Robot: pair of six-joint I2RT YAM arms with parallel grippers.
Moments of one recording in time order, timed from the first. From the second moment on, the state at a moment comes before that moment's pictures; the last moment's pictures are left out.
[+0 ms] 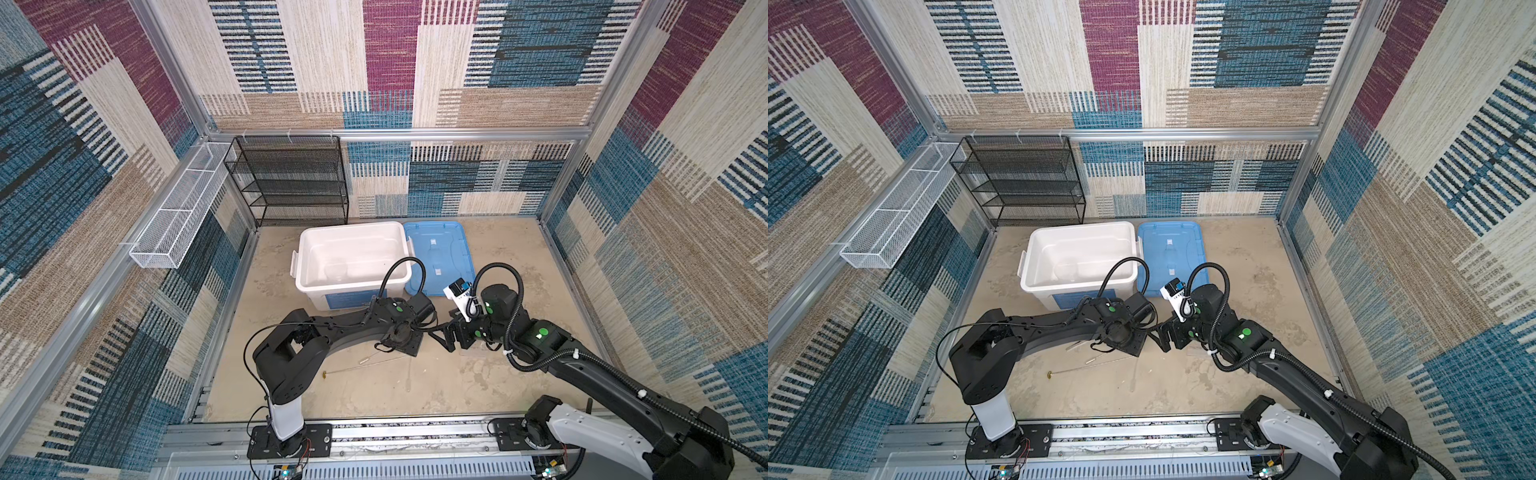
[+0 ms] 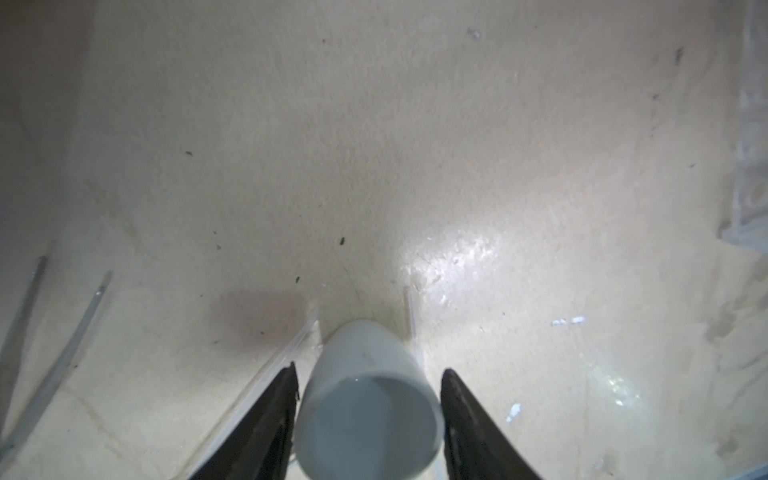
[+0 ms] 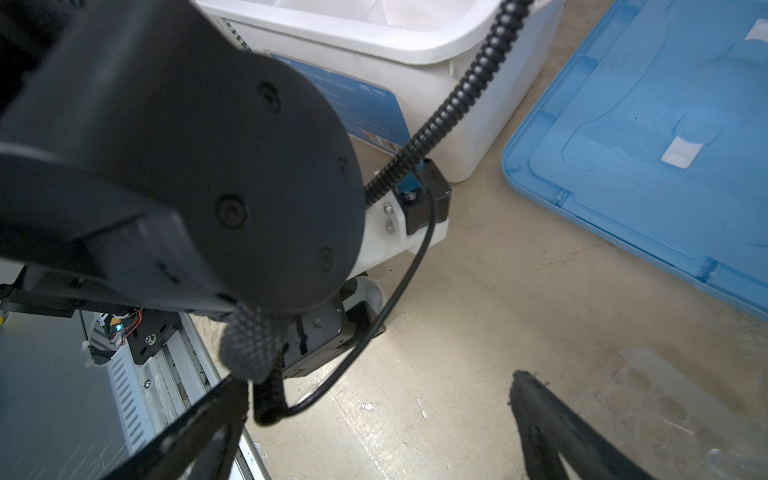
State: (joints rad) left arm -0.94 1.81 1.20 -0.72 -0.04 -0.53; right arm 0.64 0.98 0.72 -0.41 -0.30 0.17
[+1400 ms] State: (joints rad) left arm -0.84 1.55 1.42 -0.92 0.01 -0.45; right arm 0.64 0.93 0.83 -0.35 -0.30 0.18
